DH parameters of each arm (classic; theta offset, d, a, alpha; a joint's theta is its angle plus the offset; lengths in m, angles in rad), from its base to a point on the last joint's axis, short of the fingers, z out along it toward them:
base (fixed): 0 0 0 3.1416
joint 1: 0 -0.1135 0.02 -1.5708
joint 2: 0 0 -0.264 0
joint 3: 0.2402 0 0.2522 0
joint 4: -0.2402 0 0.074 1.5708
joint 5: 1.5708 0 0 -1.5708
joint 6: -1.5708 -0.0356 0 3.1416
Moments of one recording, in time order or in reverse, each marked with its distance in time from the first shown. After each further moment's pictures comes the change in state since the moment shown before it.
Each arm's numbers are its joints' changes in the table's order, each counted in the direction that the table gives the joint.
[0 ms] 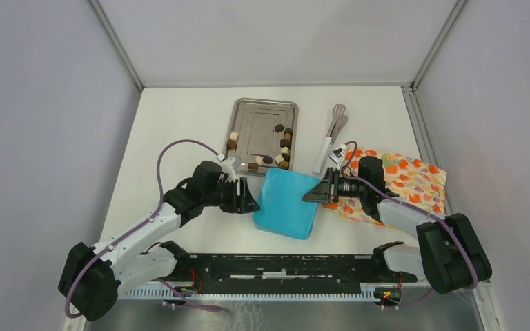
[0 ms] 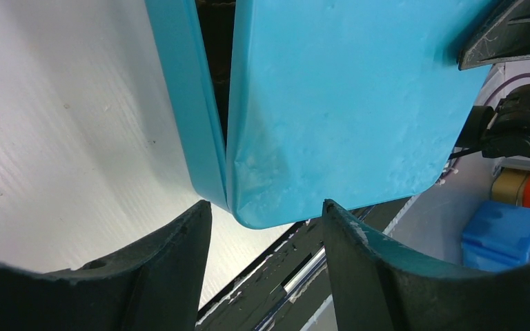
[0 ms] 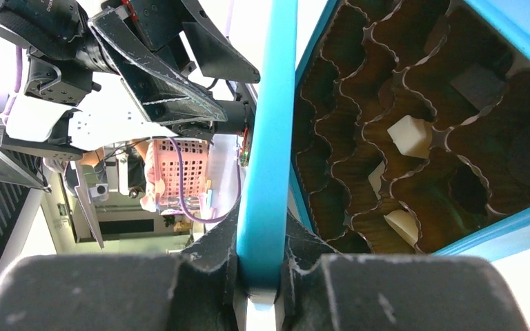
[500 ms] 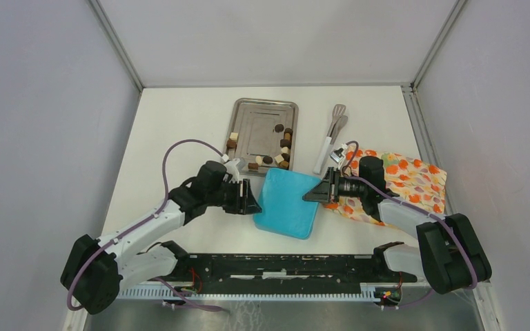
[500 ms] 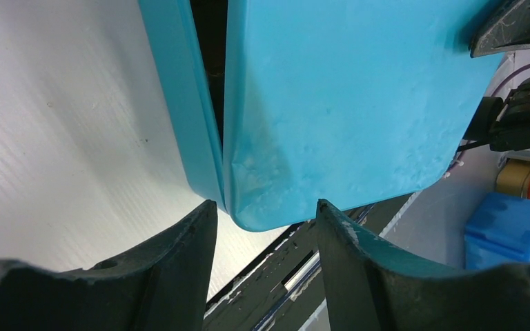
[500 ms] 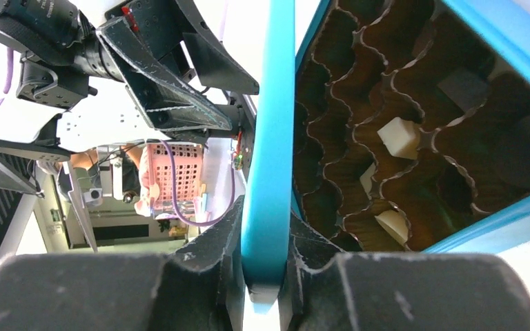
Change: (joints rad) left arm 0.027 -0.053 0.006 0.015 0.001 0.000; right arm 0.007 0.000 -0.001 -0.016 0.007 0.014
